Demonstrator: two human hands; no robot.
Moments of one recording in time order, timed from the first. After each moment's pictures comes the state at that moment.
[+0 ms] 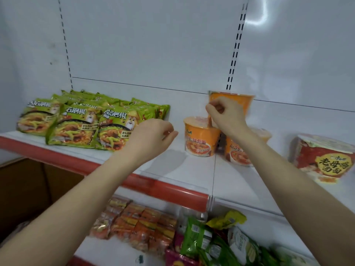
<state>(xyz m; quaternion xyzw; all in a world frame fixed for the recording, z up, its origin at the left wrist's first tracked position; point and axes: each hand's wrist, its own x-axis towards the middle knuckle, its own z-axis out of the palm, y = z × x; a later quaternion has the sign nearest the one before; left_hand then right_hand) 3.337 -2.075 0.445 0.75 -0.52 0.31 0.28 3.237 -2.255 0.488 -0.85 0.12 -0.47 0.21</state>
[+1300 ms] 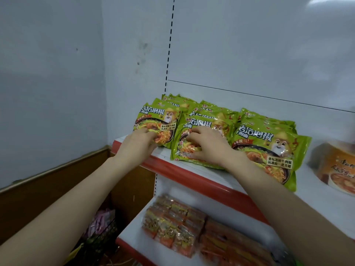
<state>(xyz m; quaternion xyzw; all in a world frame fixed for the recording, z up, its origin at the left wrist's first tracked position) 3.629 -1.800 0.395 0.89 -0.34 0.22 0.20 3.537 -1.988 0.432 -0.98 -0.02 -0.17 -0.09</state>
